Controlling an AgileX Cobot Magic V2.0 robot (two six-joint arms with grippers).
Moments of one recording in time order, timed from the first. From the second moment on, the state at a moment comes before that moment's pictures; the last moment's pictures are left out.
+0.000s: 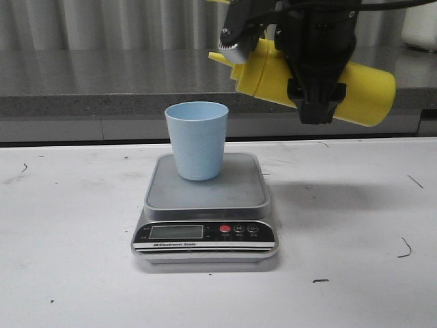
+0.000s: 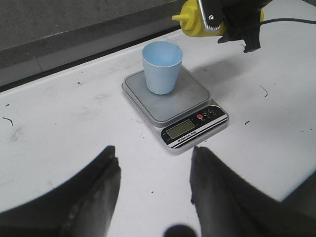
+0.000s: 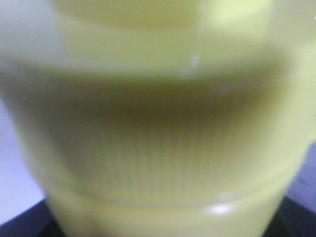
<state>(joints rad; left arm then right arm) -0.51 0.41 -0.75 -0.08 0.89 0.04 0.61 1.77 -1.37 -0.65 0.83 -0.33</state>
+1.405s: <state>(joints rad) -0.51 0.41 -0.75 -0.08 0.89 0.04 0.43 1.67 -1.34 -0.36 0.73 -0.03</state>
